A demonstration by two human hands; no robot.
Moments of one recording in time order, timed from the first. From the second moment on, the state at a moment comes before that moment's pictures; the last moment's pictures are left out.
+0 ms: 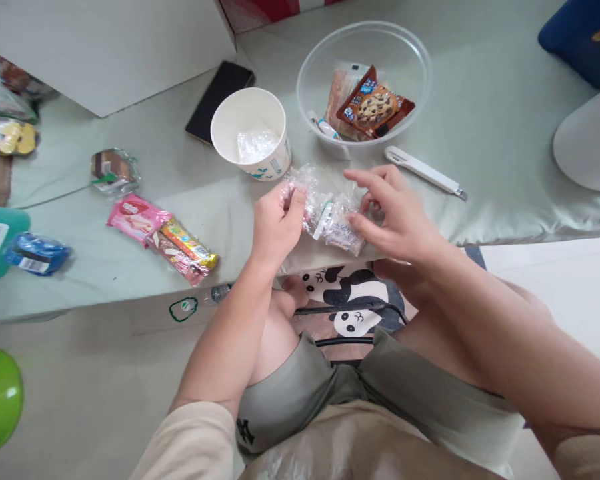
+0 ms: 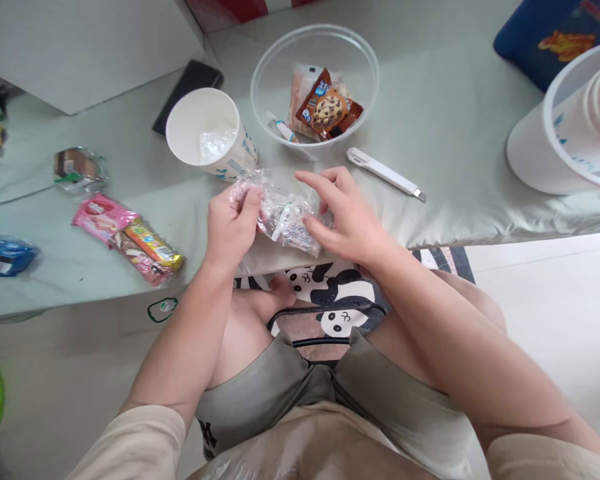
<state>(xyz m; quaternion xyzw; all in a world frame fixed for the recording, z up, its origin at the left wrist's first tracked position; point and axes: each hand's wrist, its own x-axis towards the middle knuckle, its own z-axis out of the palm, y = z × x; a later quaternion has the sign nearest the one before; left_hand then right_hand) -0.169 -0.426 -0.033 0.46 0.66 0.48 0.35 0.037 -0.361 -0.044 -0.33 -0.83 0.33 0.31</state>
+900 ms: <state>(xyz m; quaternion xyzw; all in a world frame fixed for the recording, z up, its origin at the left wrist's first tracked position) -0.194 -0.435 -0.037 0.43 0.76 0.38 0.30 0.059 -0.347 -0.046 -0.46 -0.78 0.29 0.30</state>
